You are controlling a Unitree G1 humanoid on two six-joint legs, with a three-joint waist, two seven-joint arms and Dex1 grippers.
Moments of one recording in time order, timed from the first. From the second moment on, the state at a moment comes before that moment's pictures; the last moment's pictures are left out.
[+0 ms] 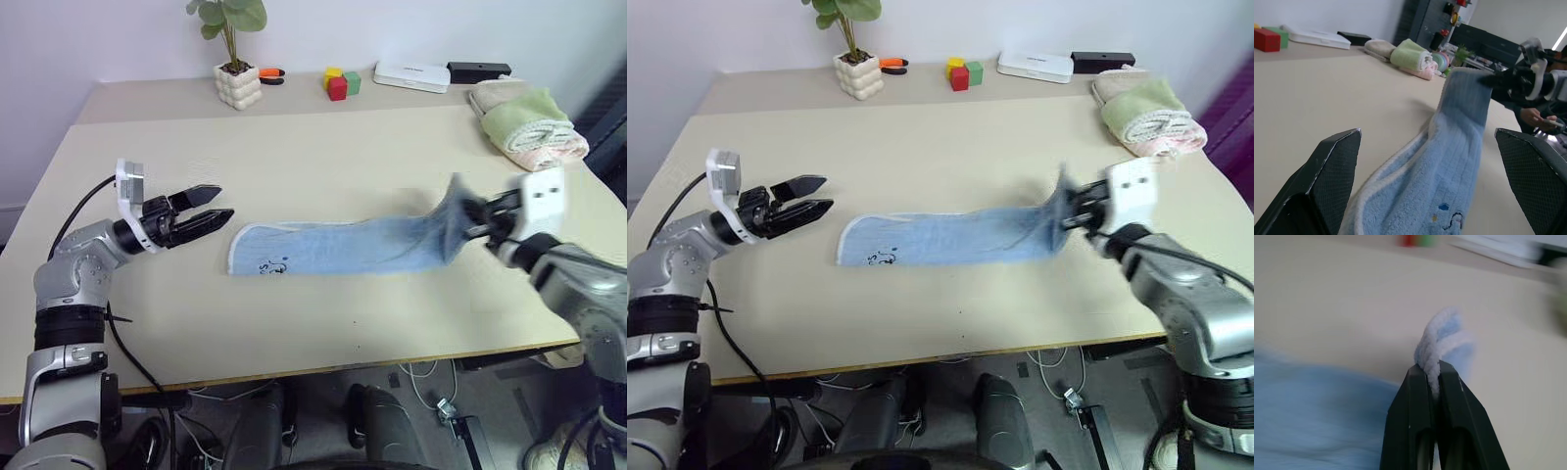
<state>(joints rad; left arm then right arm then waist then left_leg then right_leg) -0.56 0.64 0.24 0.37 -0.63 0.44 -1.31 -0.22 -0.78 -0.11 -0.45 0.64 0.75 0.18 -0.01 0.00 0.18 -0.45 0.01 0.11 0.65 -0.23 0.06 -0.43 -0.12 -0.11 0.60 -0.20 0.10</state>
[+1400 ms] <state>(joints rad) -0.50 0.64 0.25 0.29 -0.64 0.45 -1.26 -0.48 -0.39 -0.15 -0.36 0.58 0.75 0.38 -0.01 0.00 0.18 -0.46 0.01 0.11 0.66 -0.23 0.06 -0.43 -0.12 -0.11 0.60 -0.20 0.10</state>
